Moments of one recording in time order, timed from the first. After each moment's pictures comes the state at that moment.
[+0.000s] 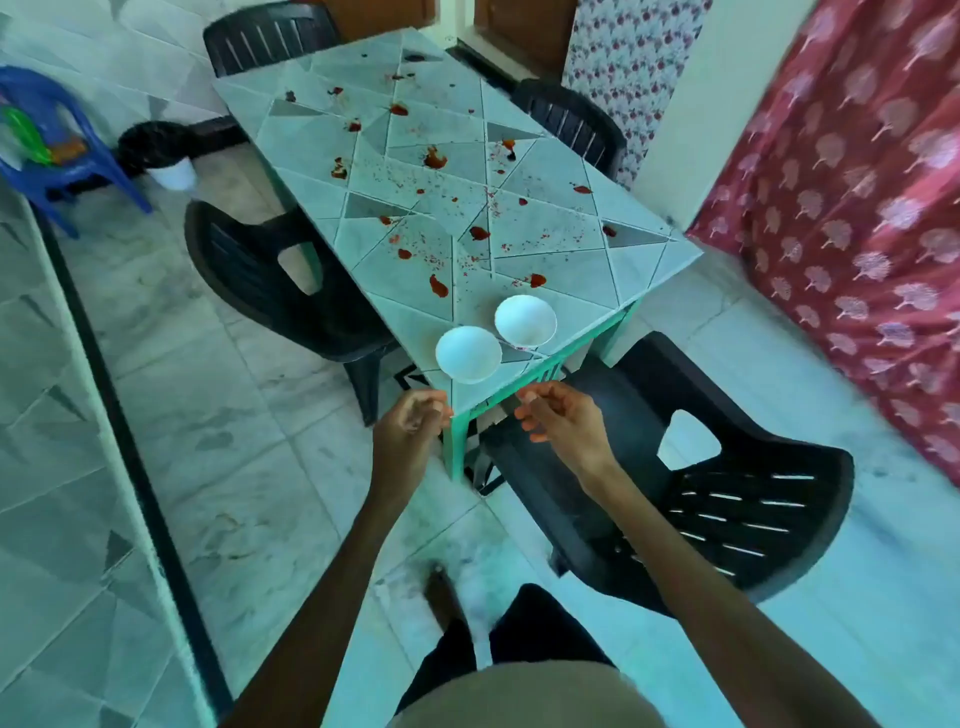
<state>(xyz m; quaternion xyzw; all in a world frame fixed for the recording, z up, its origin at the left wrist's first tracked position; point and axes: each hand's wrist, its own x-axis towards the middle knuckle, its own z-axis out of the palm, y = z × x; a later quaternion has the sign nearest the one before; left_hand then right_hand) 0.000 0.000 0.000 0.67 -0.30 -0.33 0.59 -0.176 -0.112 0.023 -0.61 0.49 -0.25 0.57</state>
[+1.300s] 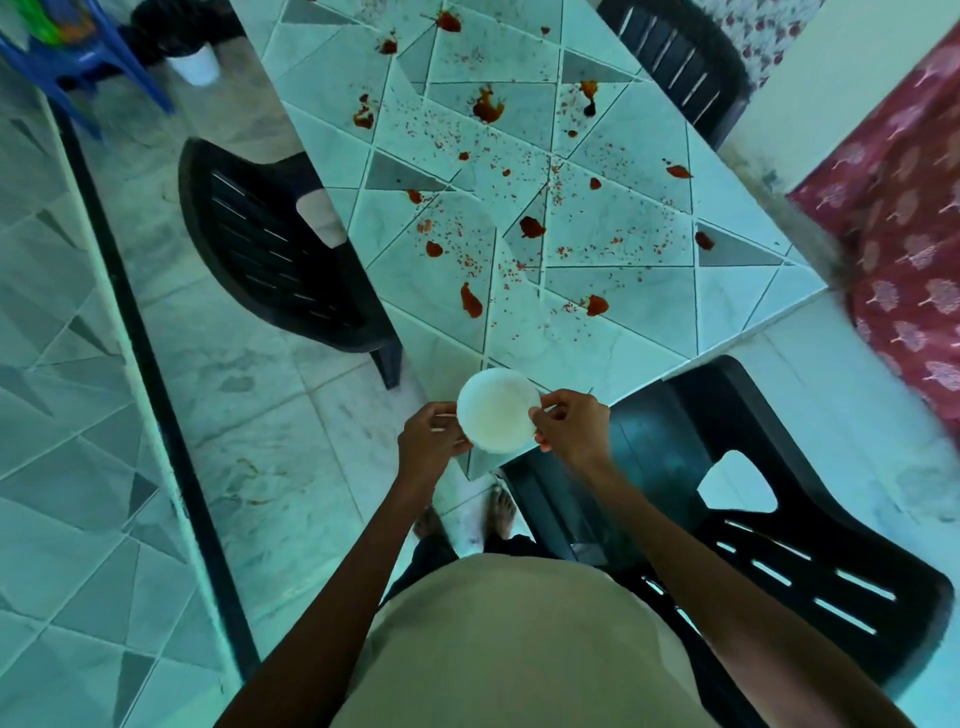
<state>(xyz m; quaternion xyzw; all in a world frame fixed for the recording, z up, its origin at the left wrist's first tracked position) 0.069 -0.135 -0.071 0.74 -0.04 -0.44 0.51 -0.079 -0.263 -0.054 -0.65 0.57 -0.10 0.50</state>
